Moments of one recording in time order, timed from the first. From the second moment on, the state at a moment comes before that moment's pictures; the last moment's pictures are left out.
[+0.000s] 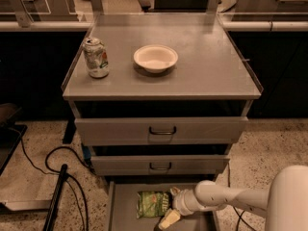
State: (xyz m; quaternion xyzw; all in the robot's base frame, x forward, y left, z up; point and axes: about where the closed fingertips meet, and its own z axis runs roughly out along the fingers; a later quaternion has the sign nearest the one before) arm 0.476 -0.065 0.253 -0.50 0.79 0.24 0.24
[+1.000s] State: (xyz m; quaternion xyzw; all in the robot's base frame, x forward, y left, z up) arm 0.505 -0.063 0.207 -0.50 0.80 0.23 0.24
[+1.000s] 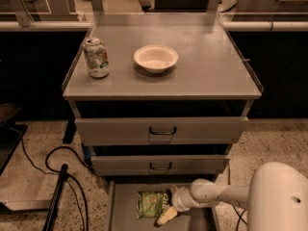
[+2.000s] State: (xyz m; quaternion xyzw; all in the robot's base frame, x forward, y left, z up) arm 0.526 -0.066 0.150 -0.50 0.81 0.22 0.21
